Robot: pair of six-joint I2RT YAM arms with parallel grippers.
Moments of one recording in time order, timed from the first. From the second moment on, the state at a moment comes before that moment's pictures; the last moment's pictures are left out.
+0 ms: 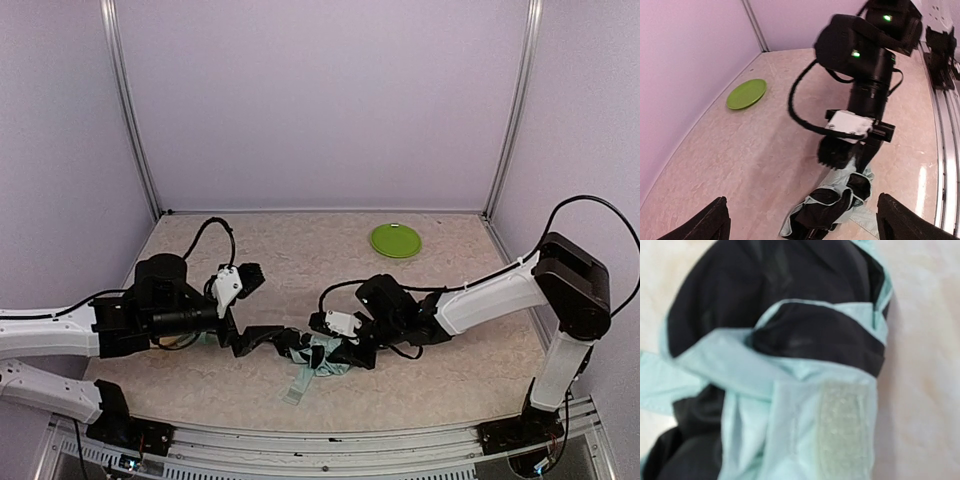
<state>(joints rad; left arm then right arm) -0.98 1.04 0.57 0.14 0.09 0.33 0.97 1.79 0.88 0.10 -0.24 -0.35</state>
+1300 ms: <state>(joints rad) -0.86 1.78 0.94 -0.14 0.29 0.56 1.01 1.81 0.87 0.26 -0.08 -0.98</state>
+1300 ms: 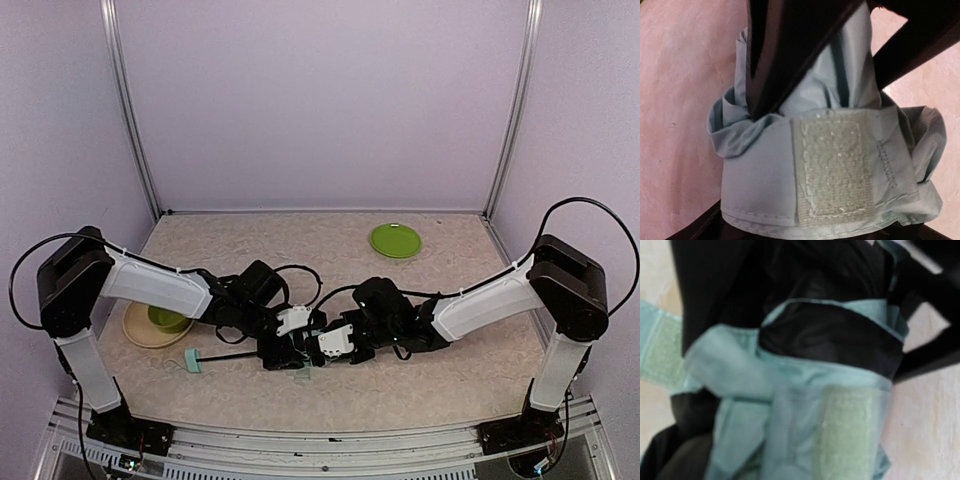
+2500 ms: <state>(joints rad) -0.88 1.74 0.95 -0.06 0.04 0.25 0.89 1.47 0.64 0.42 -0.06 -0.60</state>
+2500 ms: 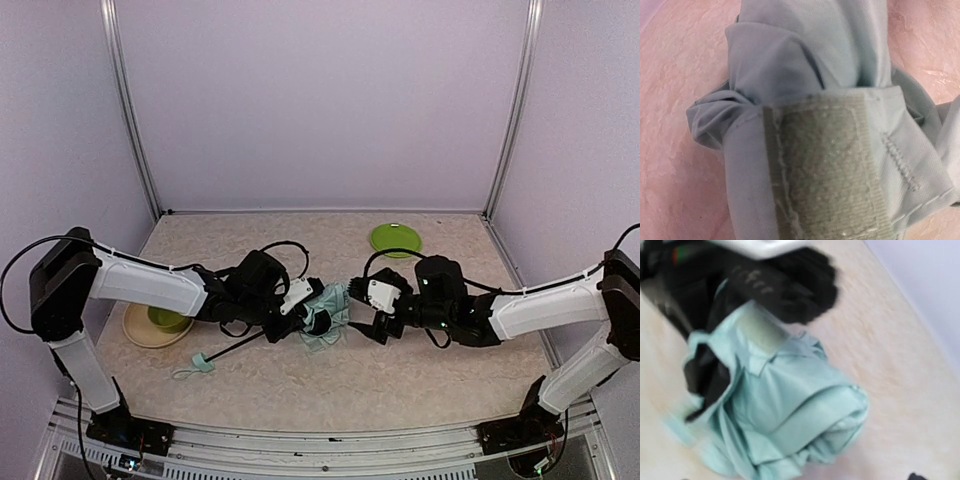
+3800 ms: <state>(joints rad) -1.03 1.44 1.42 -0.53 0.20 0.38 0.68 1.68 0.78 0.69 -1.13 -0.05</state>
